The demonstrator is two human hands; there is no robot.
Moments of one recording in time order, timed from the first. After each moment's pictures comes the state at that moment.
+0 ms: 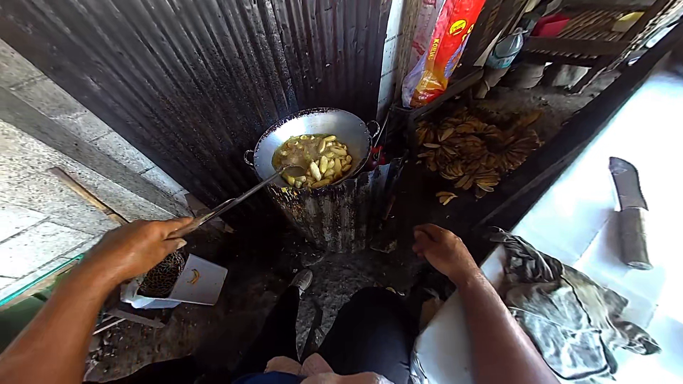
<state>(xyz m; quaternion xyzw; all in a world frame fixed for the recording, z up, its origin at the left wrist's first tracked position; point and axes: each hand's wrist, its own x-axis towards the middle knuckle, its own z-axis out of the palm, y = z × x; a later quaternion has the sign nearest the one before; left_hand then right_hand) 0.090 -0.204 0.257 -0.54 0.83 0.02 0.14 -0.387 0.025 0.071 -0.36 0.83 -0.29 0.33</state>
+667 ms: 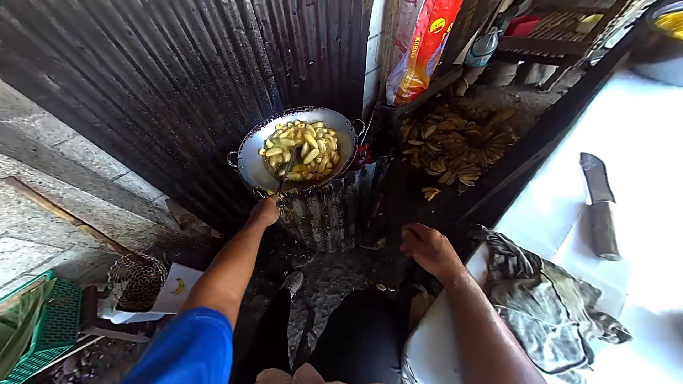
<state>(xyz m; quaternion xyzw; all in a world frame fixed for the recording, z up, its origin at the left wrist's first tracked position) -0.126 -0.305 0.038 -0.58 0.78 0.20 0.09 -0.391 0.025 0.071 -0.35 0.82 -0.30 0.34</state>
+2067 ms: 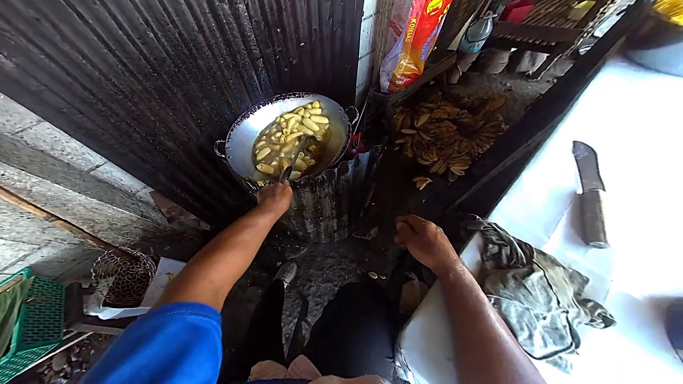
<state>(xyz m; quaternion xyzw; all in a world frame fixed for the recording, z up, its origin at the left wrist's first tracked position) -0.186 -0.253 0.080 -0.51 0.83 0.00 0.21 -0.388 0.027 0.071 -0.34 0.83 -0.29 0.34</state>
